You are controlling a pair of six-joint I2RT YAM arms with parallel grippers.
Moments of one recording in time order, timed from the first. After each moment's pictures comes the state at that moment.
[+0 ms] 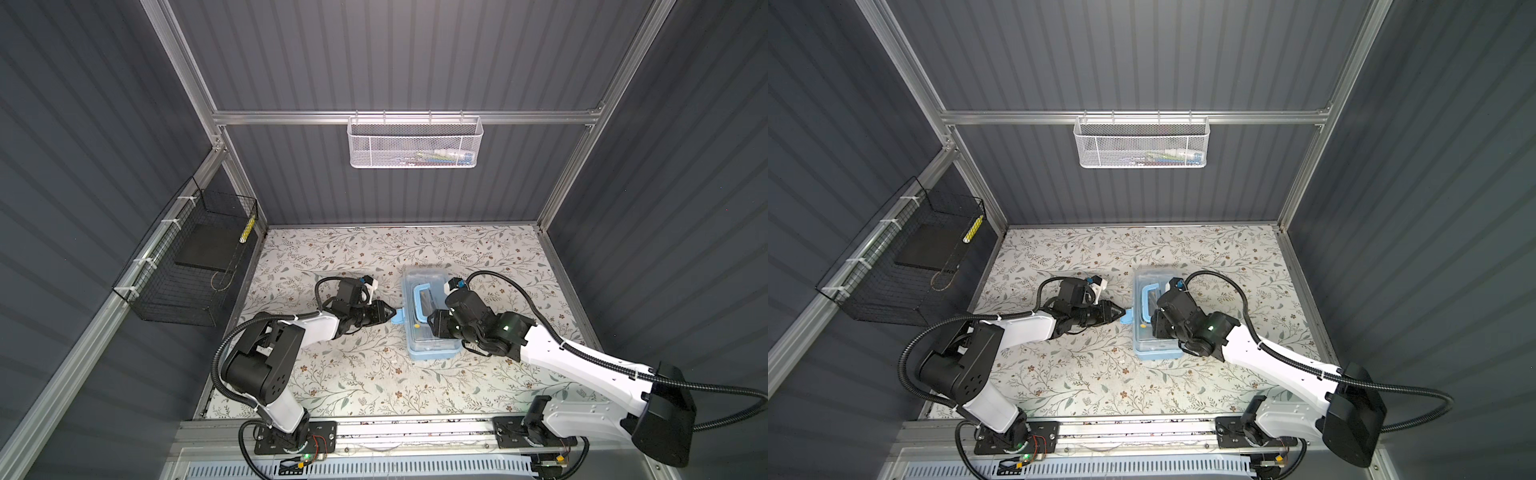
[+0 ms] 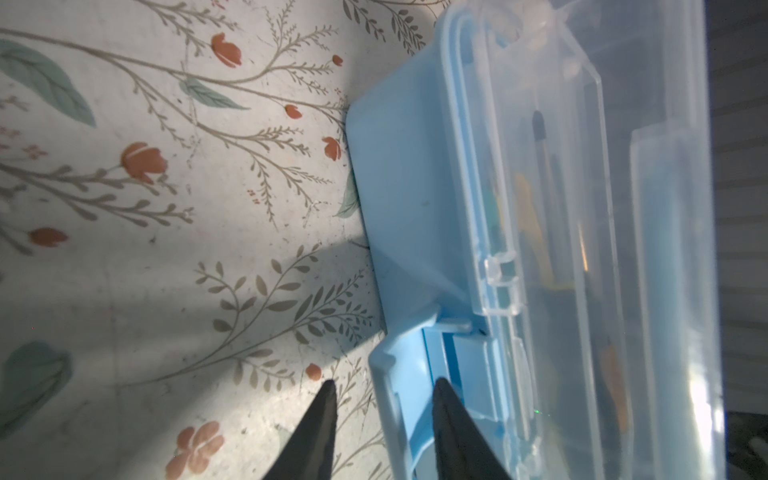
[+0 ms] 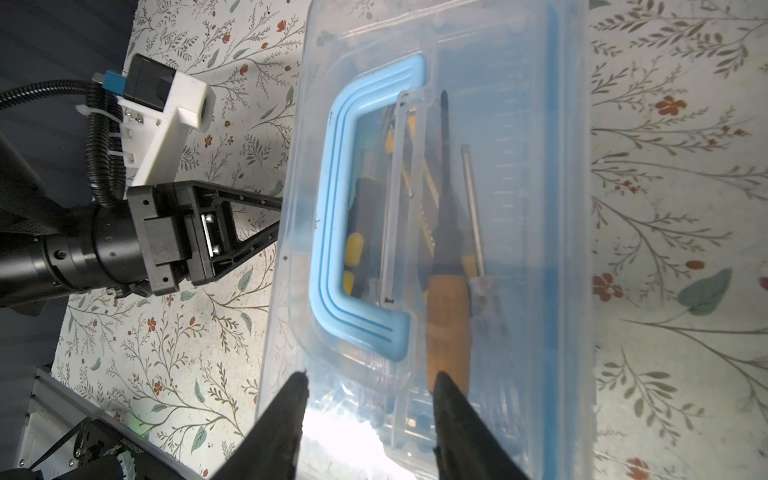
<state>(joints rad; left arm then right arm) -0.47 1.66 0.73 0.19 0.55 -0.63 0.86 1.21 0.88 -0.49 0.15 0.77</state>
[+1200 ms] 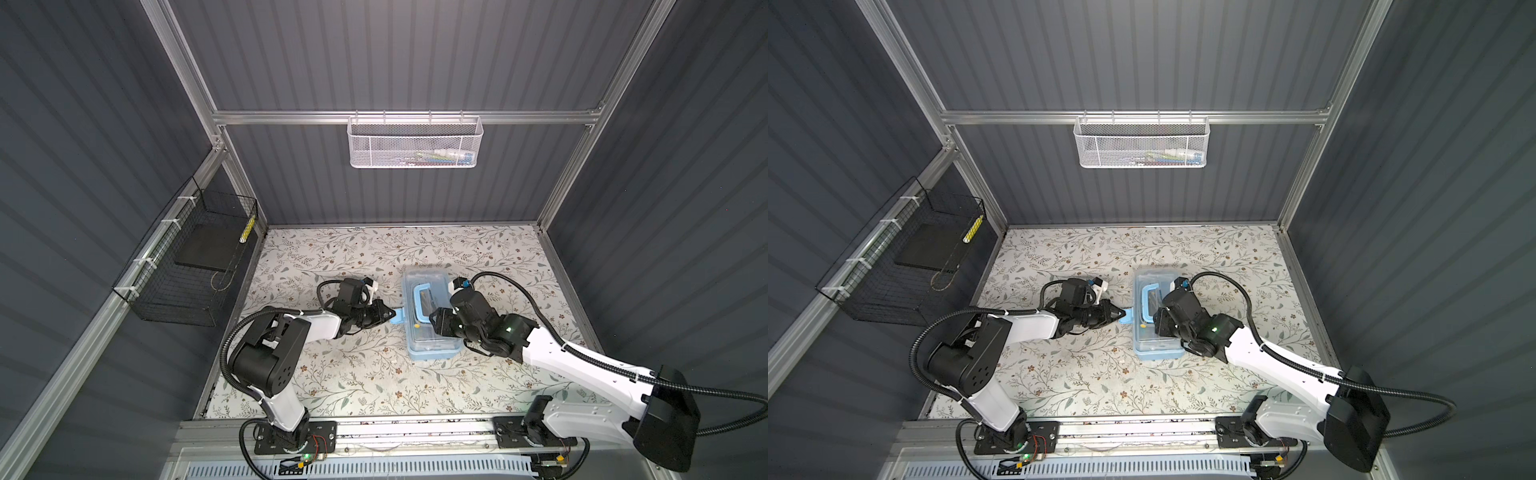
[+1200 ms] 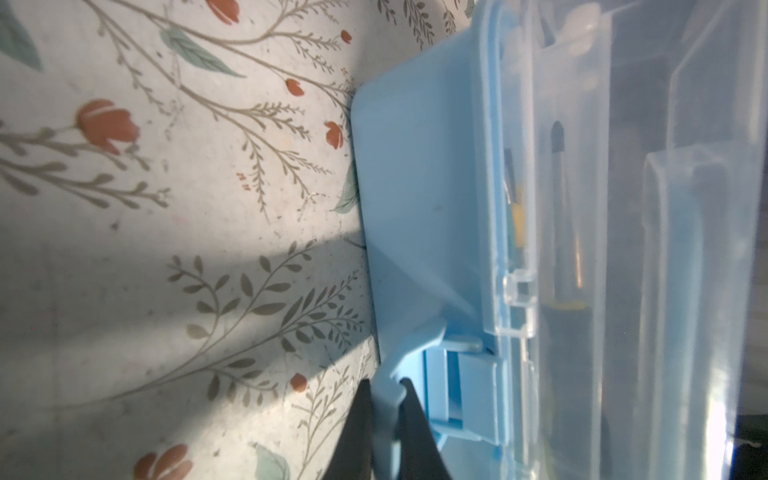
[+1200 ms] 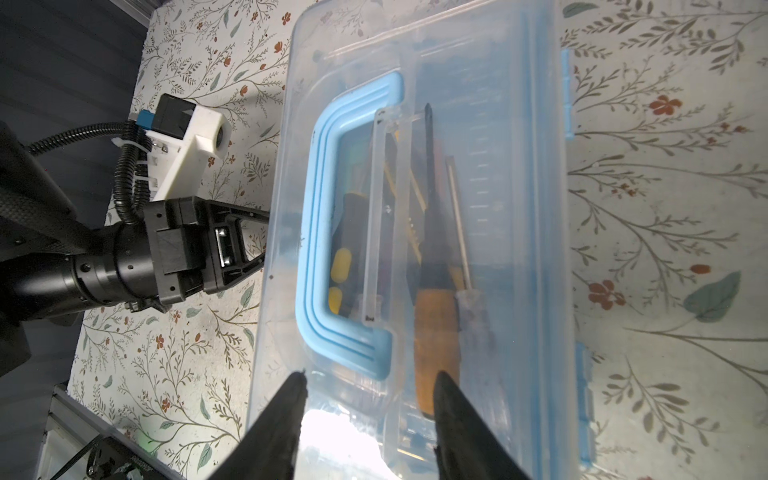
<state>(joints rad) -0.47 1.70 0.73 0.23 0.61 -0.73 0.82 1.19 0.83 -0.42 0.13 0.78</state>
